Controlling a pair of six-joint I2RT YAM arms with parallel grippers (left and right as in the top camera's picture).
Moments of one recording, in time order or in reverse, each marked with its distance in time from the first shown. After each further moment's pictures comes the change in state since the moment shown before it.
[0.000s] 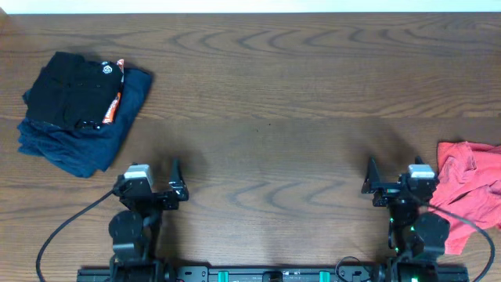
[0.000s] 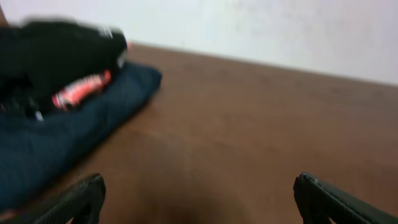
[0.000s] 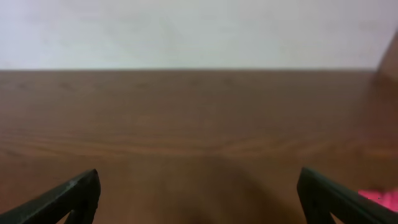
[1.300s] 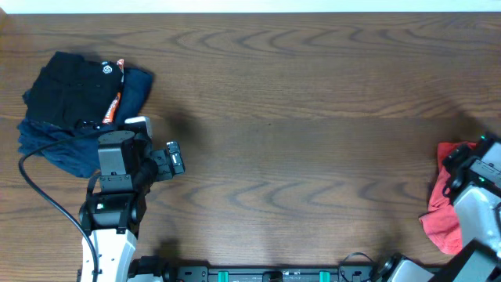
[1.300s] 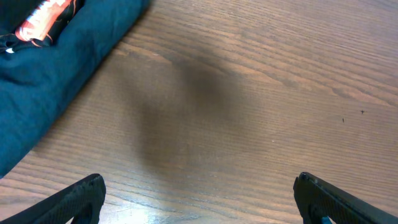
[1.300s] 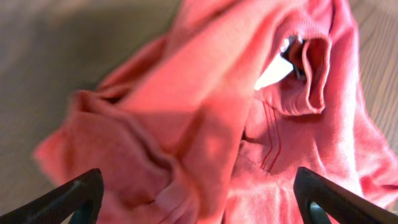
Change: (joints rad) left arm -0.001 0.802 0.601 -0.365 0.011 -0.005; right arm -0.519 1.258 0.589 -0.039 0.412 0.207
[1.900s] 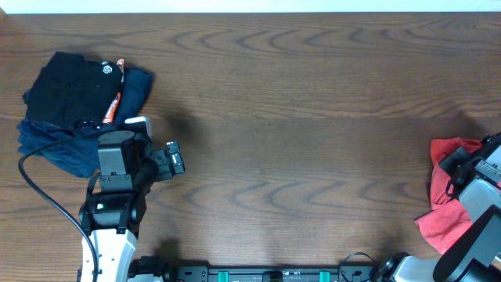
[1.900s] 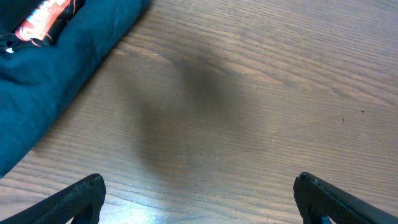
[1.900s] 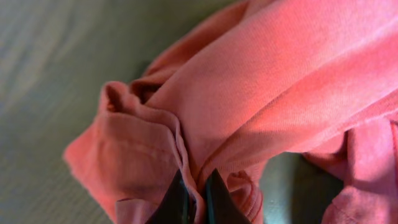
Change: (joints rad) left arm 0.000 0.000 0.000 0.000 0.000 0.000; right arm -0.051 0.146 0.001 0.139 -0.341 -0.018
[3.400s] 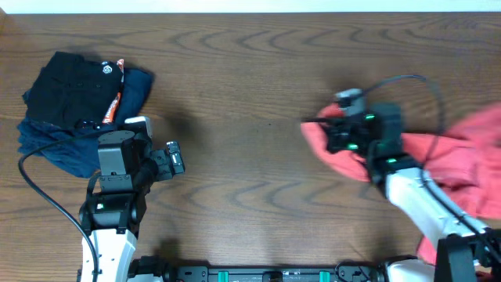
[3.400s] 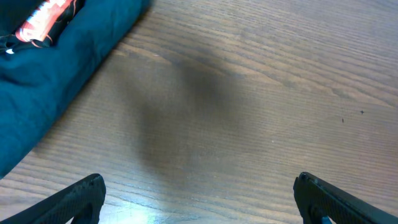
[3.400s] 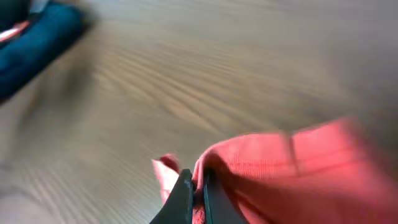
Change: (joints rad) left arm 0.000 0.000 0.000 0.002 0.000 0.000; right arm 0.854 -0.084 0.005 0.194 -0.469 -0.108
